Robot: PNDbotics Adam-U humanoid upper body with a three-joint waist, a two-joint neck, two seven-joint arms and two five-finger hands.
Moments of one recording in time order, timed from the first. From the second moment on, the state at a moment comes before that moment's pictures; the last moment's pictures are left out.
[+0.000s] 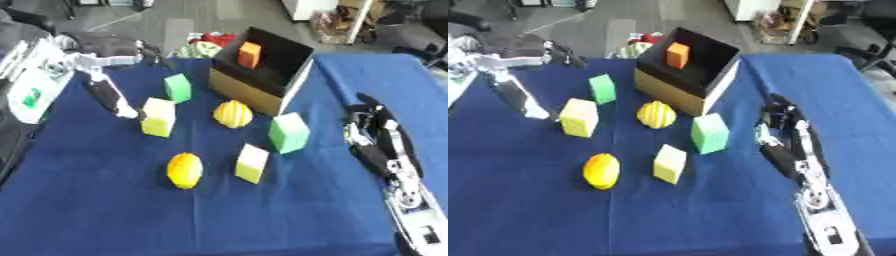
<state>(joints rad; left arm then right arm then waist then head) -0.97 0.41 -0.37 -1.13 -0.87 -0.40 -0.71 -0.12 -0.19 0.00 -1.60 0.19 -0.25 -0.10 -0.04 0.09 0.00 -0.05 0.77</state>
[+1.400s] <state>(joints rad) -1.00 0.25 -0.19 -0.74 -1.32 -0.45 -0.48 -0.13 -0.19 0.00 -1.60 0.18 -0.25 -0.10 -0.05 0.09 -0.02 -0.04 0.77</state>
